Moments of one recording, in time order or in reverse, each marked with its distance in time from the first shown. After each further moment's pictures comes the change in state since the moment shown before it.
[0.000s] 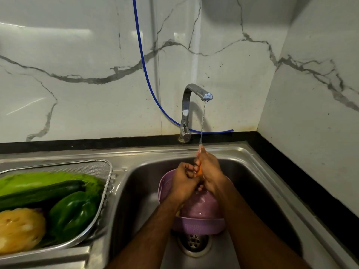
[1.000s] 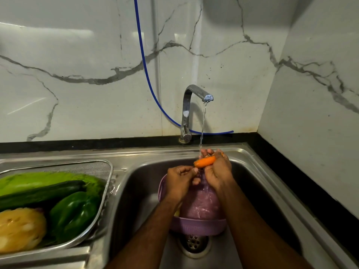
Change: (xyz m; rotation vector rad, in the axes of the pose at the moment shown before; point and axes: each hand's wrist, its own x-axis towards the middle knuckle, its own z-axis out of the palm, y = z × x) left_hand 0.000 0.003 -0.006 -0.131 0.107 0.020; right_hand 0.007 -0.004 -0.011 0.725 0.090 -0.021
